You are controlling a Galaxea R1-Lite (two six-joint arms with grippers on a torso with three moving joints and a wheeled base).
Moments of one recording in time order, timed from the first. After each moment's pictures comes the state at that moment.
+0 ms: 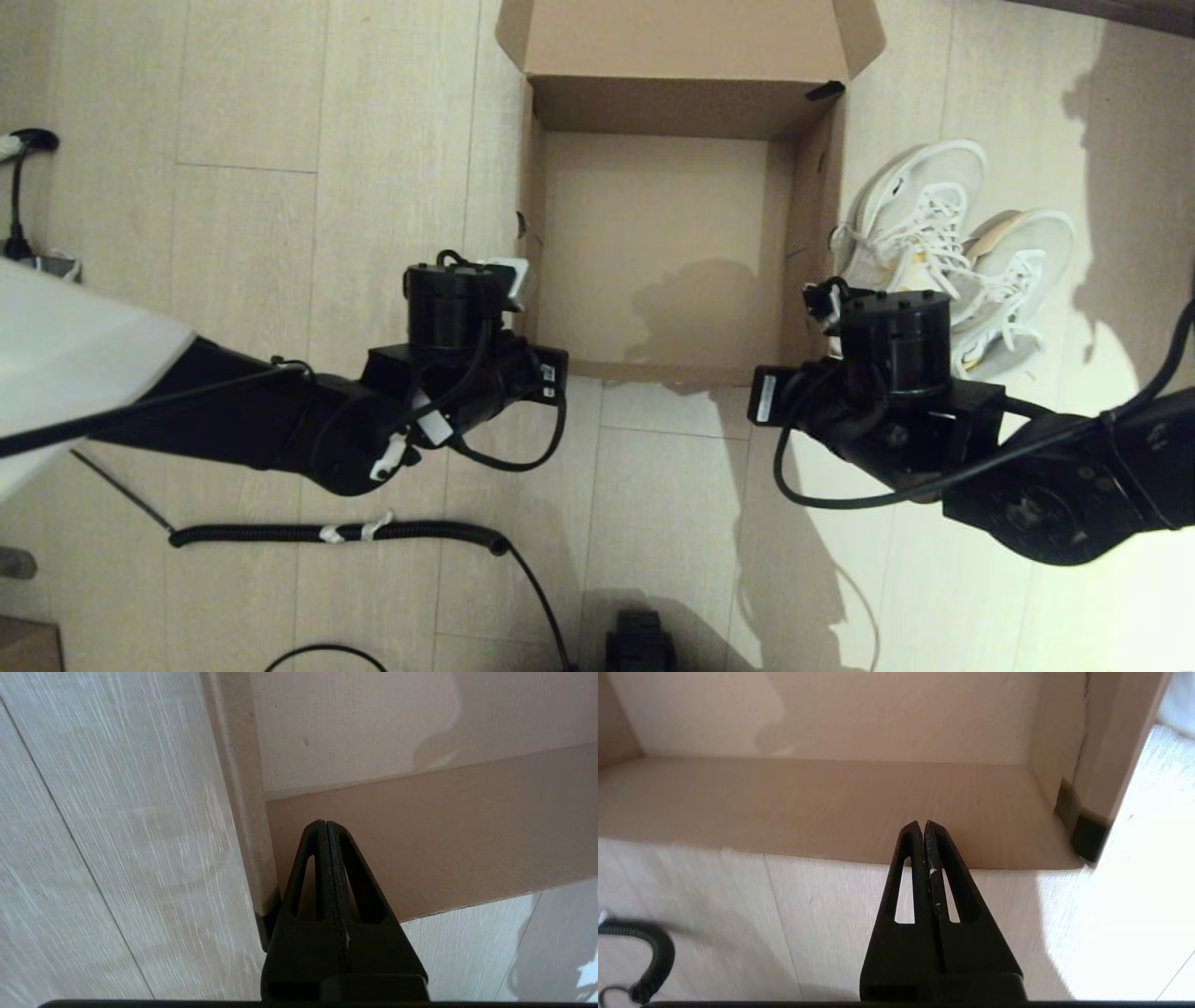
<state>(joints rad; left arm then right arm) -0.55 1.97 -1.17 -0.54 0.23 0.01 0.57 1.82 -0.91 -0.61 -0.37 0.31</state>
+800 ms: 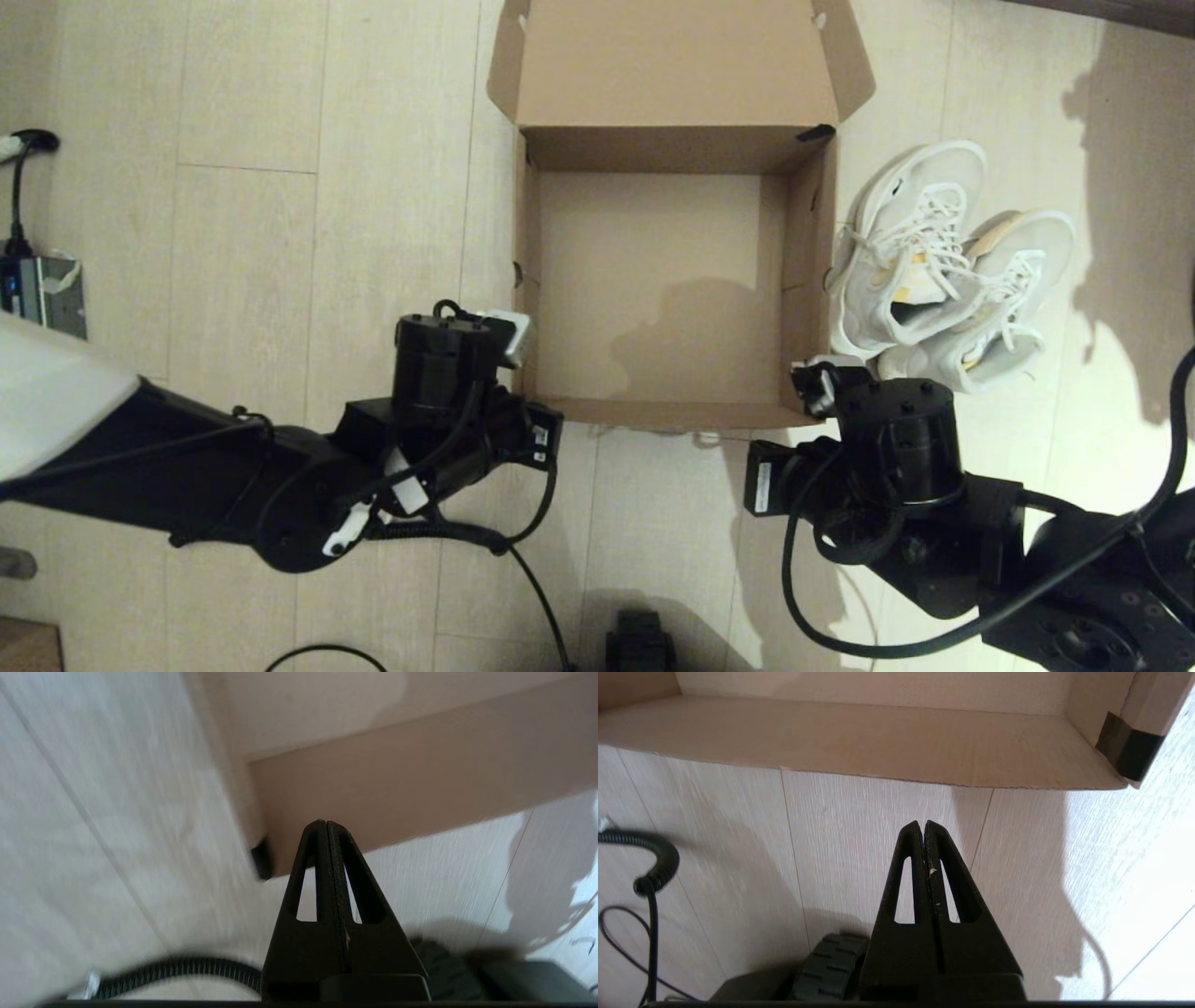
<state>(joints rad) -0.60 1.87 -0.94 -0.54 0.26 0.01 0.70 1.78 -0.67 -0.71 -0.42 0.32</state>
